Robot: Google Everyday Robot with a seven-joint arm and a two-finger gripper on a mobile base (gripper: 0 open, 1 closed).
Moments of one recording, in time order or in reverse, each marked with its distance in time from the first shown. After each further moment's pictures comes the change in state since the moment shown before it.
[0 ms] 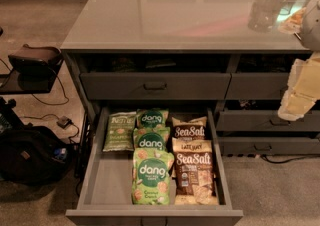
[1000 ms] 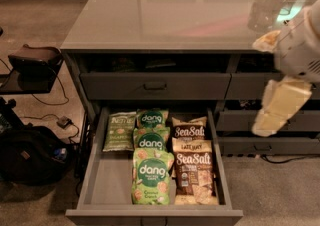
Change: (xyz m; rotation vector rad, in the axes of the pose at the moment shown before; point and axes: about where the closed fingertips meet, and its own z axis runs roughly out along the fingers) arm -0.025 0.020 0.036 -0.027 -0.099 -0.055
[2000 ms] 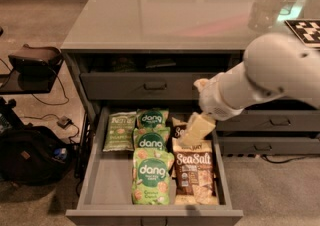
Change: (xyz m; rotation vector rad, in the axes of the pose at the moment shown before) arm -0.060 -0.004 0.184 -0.034 -0.260 0.112
